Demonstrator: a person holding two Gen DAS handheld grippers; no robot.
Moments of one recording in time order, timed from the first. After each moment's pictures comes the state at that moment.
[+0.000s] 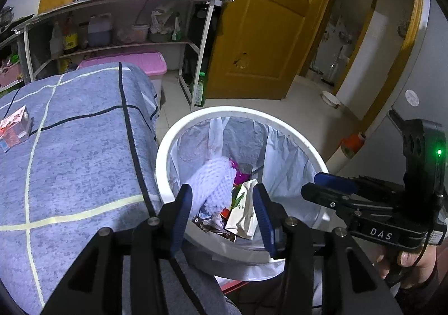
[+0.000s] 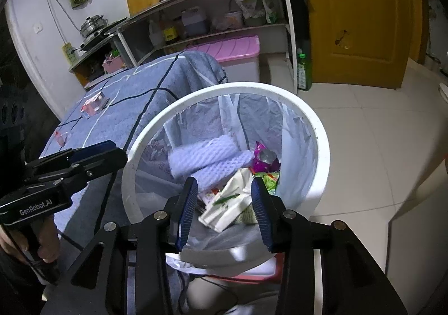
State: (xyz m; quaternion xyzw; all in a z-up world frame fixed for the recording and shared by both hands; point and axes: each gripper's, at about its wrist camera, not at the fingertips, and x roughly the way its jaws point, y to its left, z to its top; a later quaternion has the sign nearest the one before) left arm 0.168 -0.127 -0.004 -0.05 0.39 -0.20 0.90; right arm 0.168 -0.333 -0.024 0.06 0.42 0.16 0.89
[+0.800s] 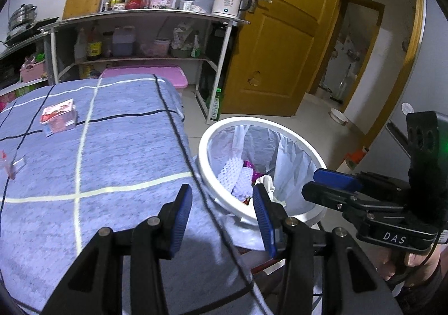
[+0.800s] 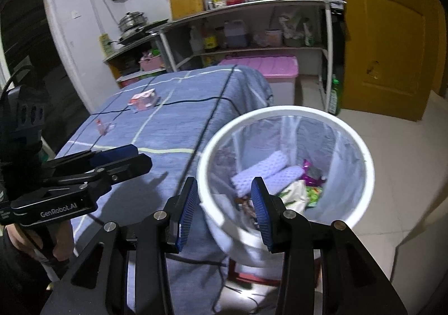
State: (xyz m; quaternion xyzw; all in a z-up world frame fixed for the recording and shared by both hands) left arm 0.112 -0.073 0.016 -0.06 0.35 -0.16 0.92; right arm 0.125 -0.273 0.013 0.03 0.38 0.24 0.89
